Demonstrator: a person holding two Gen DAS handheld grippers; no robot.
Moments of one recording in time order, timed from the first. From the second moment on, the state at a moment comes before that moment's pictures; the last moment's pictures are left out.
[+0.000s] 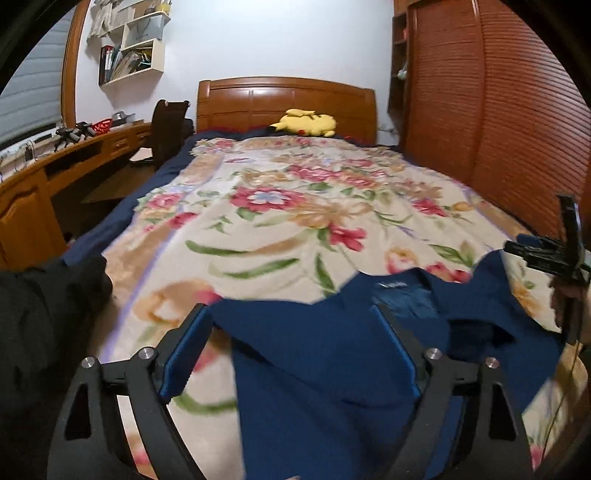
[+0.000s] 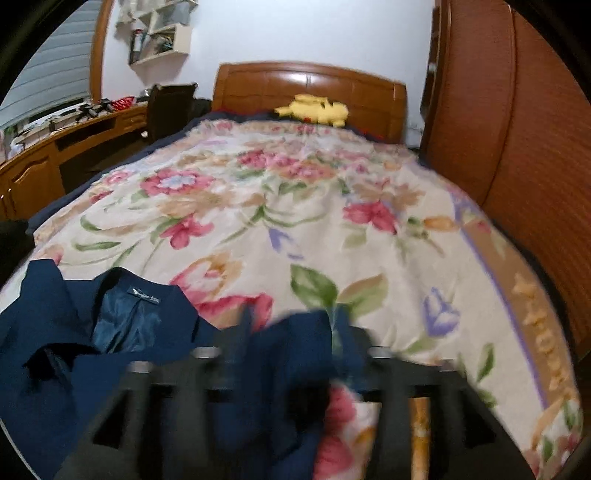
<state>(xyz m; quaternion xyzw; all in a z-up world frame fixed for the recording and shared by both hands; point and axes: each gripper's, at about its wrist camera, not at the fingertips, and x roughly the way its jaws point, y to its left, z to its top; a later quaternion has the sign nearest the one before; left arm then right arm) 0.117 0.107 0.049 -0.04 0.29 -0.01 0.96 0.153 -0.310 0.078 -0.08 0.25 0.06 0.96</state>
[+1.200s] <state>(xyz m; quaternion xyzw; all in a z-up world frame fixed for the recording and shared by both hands) 0.071 0.129 -0.001 -0.06 0.29 -0.03 0.96 0.180 -0.102 0.030 -0.30 0.31 0.34 0.83</state>
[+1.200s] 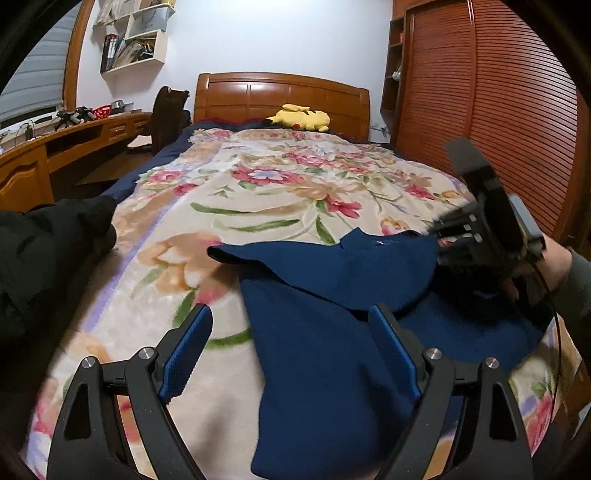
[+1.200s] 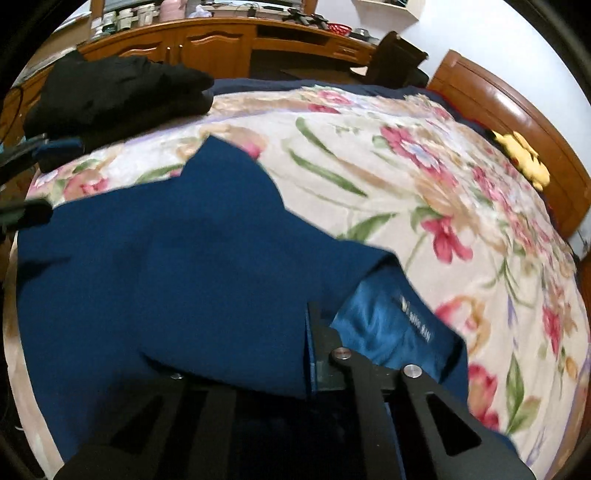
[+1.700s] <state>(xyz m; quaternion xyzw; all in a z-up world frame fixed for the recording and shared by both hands) 0.072 0.110 -0.002 -0.04 0.30 -0.05 0.95 0.268 -0.106 0.053 -0.16 0.30 0.19 0.92</state>
